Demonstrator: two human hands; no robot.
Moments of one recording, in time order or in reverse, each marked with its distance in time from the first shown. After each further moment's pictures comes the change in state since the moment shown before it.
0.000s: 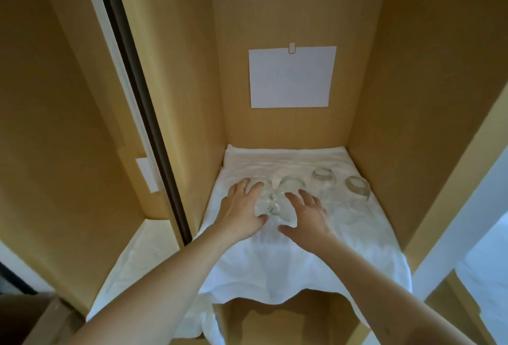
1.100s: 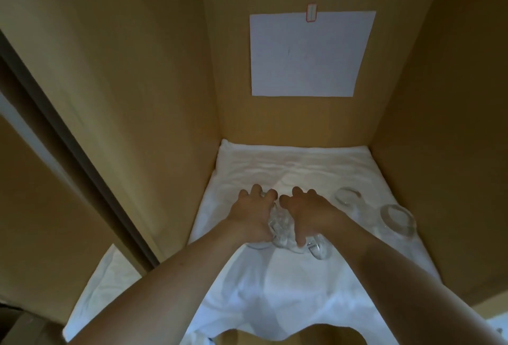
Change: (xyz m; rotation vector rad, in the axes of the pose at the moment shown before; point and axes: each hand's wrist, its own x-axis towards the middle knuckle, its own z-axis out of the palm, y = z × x) left_hand 0.143 -0.036 0.061 0.126 -0.322 0.048; right_hand 0.169 0.010 -0.003 -0.419 -0.487 -0.173
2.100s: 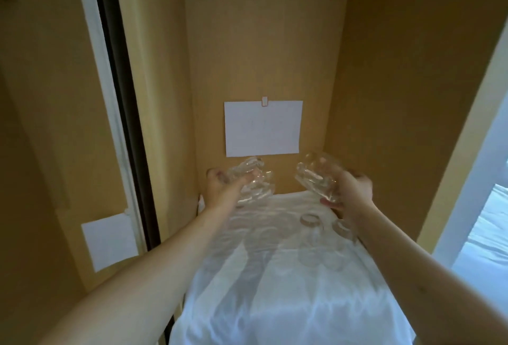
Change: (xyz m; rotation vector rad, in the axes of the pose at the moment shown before) left_hand -0.075 0.016 -0.141 -1.367 0.599 -0.133; right_hand -0.172 0.005 -0.072 1.738 1.165 0.419
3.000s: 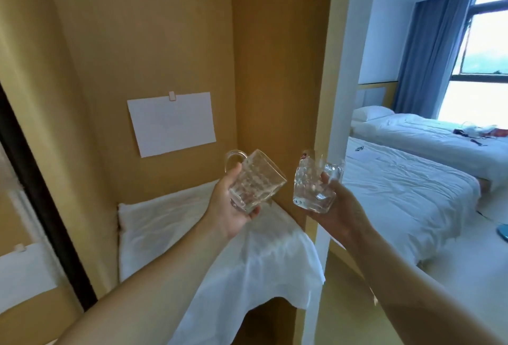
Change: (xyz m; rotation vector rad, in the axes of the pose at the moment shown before) left_hand -0.132 -0.003 0.094 -0.551 -0.724 -0.533; right_hand -0.119 0.015 -0.160 0.567 -0.409 -0.009
